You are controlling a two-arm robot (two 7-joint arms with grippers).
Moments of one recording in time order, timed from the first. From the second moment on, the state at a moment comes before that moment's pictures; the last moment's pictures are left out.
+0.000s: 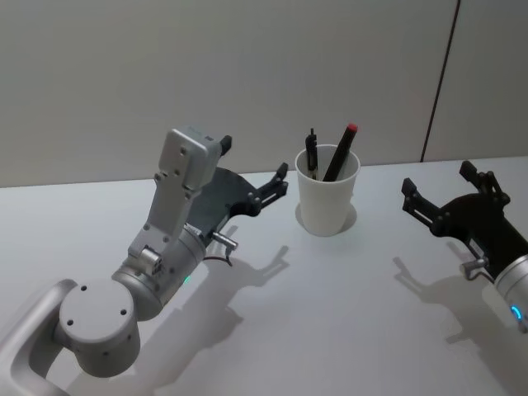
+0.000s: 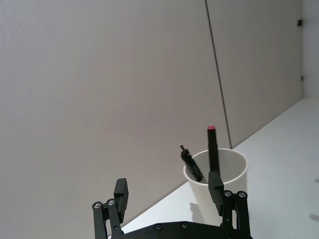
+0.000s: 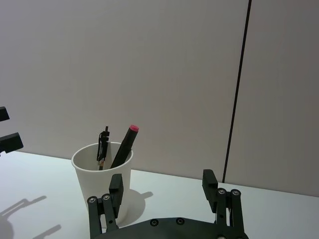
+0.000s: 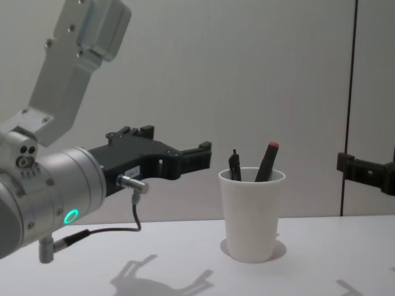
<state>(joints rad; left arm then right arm) -0.23 0.37 0.44 -1.63 -0.23 0.02 -0.07 -0.01 0.34 -0.22 -1.77 0.29 0.03 0.07</state>
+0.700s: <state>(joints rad) -0.24 0.38 0.45 -1.63 -0.20 0.01 -0.01 -0.01 0.34 -0.23 -1.77 0.29 0.03 0.07</state>
